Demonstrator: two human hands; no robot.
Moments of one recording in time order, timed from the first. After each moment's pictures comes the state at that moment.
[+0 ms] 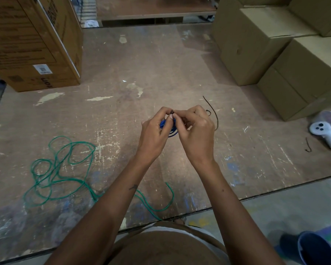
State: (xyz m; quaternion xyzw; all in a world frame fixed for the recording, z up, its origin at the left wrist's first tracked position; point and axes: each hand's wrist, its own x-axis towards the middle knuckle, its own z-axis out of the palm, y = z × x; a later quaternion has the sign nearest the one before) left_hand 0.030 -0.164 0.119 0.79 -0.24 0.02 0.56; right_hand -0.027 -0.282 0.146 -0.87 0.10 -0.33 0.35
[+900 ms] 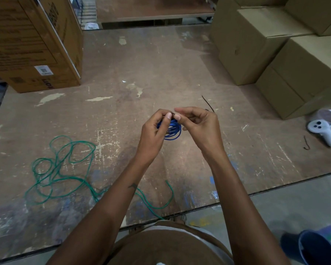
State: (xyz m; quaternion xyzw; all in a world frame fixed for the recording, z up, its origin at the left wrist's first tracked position) left_hand 0.021 -0.163 0.117 0.73 -0.24 -0.02 0.65; right_hand -0.031 -0.310 0.151 -0.75 0.15 -0.17 0.62
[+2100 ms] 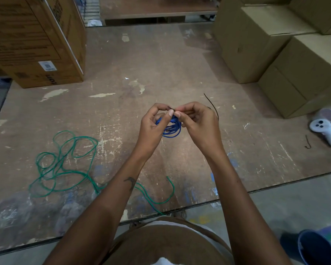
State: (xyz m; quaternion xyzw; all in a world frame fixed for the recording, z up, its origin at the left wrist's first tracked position) left_hand 0.022 -0.158 0.119 0.66 -0.17 -0.07 0.73; right_hand -0.035 -0.300 0.154 -0.79 0.13 -0.17 0.57
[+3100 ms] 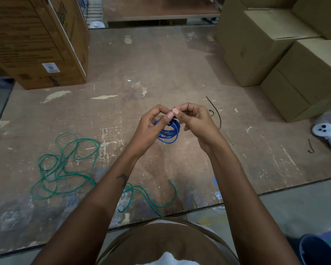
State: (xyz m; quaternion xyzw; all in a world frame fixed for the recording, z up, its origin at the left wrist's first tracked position) left_hand 0.041 -0.135 0.133 0.70 -0.22 -0.15 0.67; right_hand -0.006 -0.302 0.158 -0.74 0.15 -0.04 0.66
